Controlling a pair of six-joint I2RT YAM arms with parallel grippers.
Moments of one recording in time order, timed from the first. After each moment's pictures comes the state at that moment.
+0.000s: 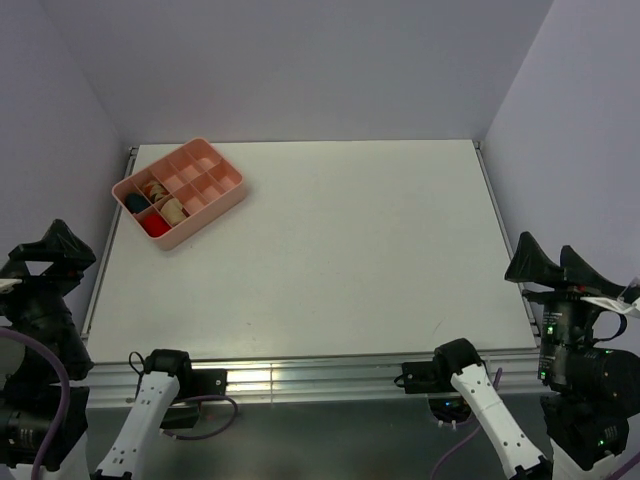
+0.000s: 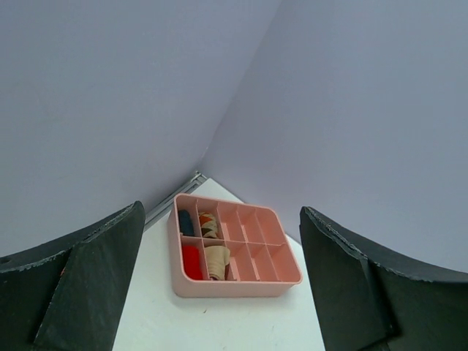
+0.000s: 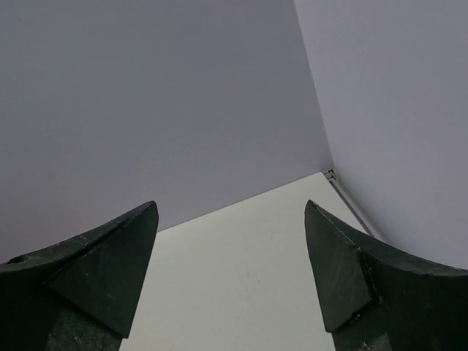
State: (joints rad) left arm -0.11 0.43 1.35 -0.66 -0.65 -0.33; right arm 0.31 0.24 1.17 -0.60 0.53 0.20
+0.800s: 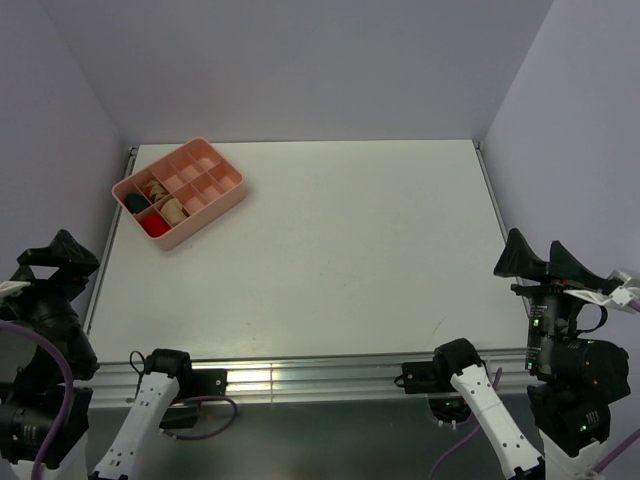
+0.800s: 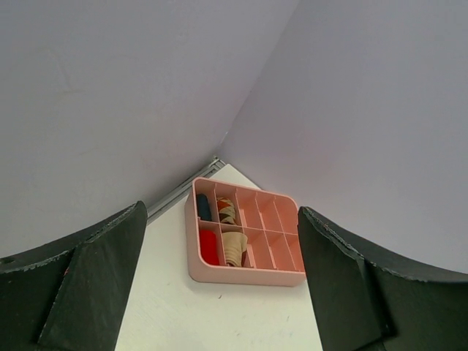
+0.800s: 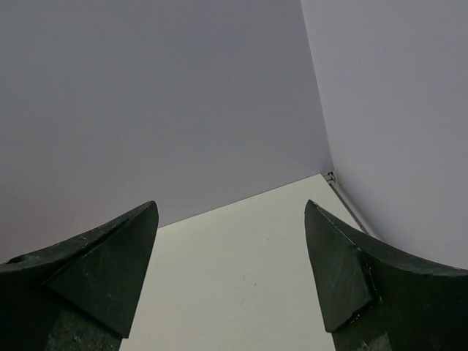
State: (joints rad) left arm -0.15 0.39 1.28 -0.70 -0.75 -0.35; right arm 0.31 0.20 1.05 -0.51 0.52 0.16
